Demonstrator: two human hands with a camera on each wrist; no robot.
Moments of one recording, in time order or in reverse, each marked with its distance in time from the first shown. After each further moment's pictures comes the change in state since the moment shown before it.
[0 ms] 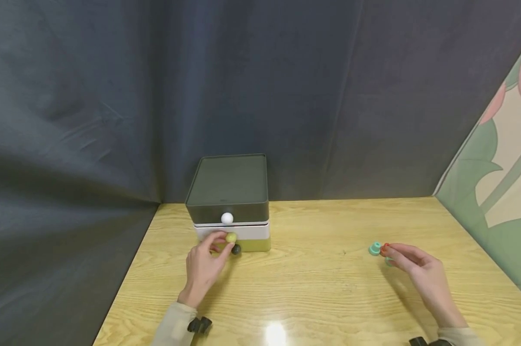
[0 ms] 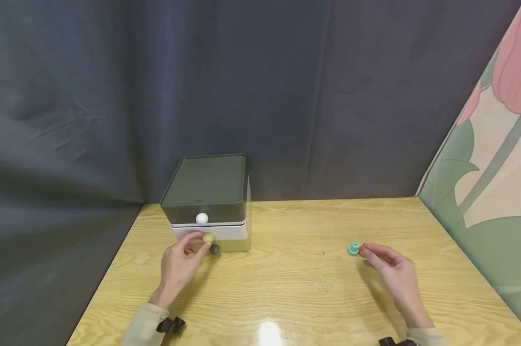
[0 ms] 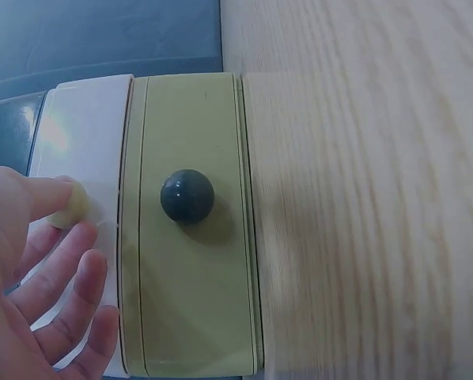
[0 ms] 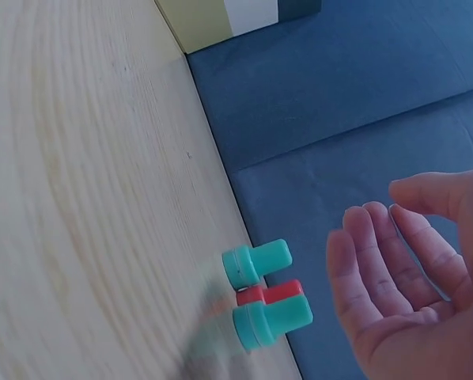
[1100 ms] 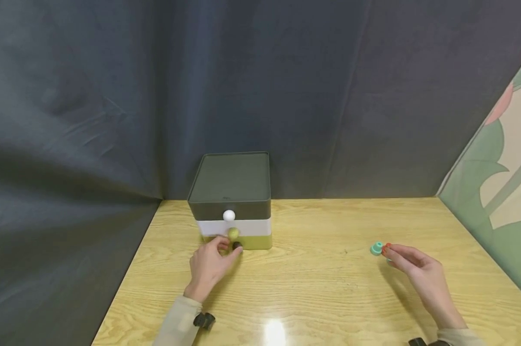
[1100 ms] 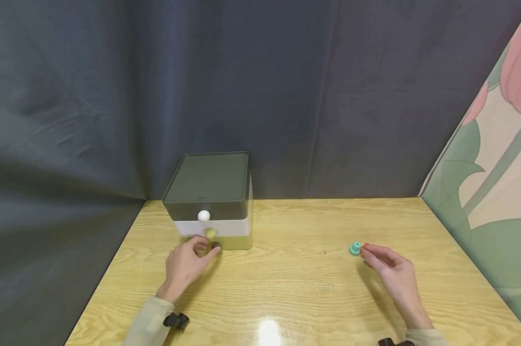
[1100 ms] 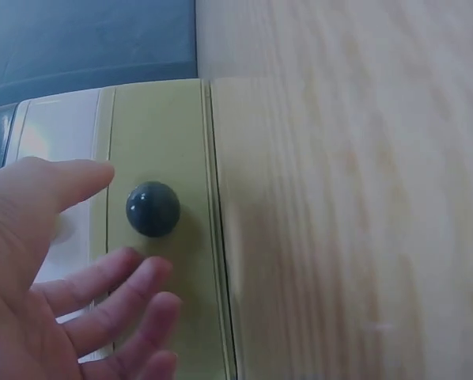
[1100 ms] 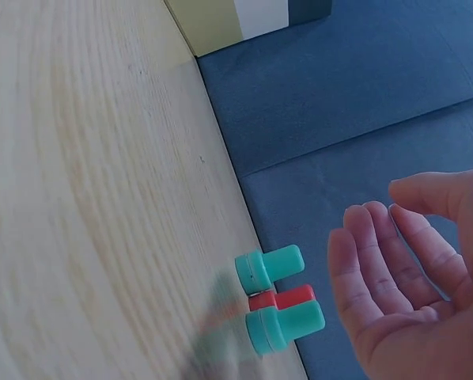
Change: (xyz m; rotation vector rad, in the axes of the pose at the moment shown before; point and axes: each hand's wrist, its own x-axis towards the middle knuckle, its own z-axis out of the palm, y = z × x) left_hand -0.003 0.000 0.009 0.198 -0.206 -0.210; right_hand 0.000 -0.001 0.003 0.024 -0.007 0.026
